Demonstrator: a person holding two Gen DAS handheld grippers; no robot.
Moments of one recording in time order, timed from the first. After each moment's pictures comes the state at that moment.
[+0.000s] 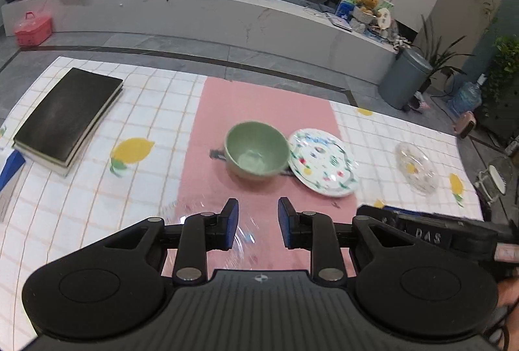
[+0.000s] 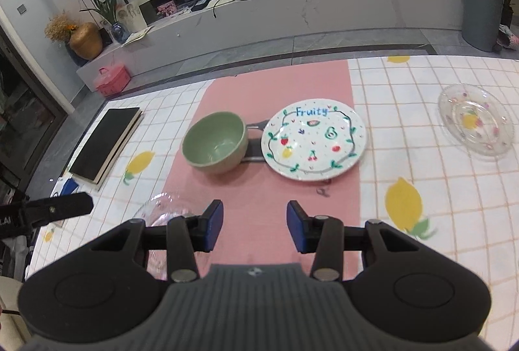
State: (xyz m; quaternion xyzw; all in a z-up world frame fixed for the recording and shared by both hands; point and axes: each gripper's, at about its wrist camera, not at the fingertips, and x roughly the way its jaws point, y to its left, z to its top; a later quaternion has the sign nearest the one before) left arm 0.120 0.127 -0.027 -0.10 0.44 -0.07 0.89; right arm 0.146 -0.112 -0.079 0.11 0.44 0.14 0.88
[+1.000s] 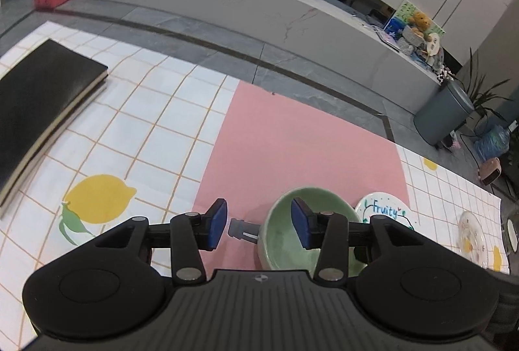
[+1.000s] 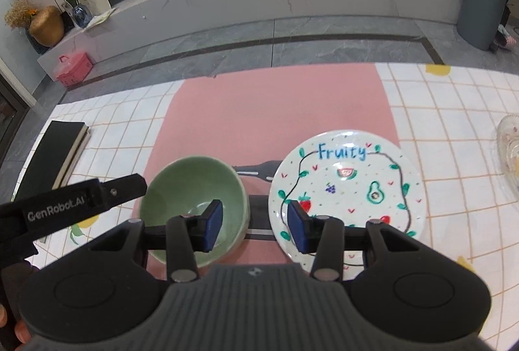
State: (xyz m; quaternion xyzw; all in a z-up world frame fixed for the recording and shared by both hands) left arm 0.255 0.154 -0.118 -0.17 0.45 -0.02 0.88; right arm 0.275 -0.041 -0.131 0.08 0.48 0.09 0.87
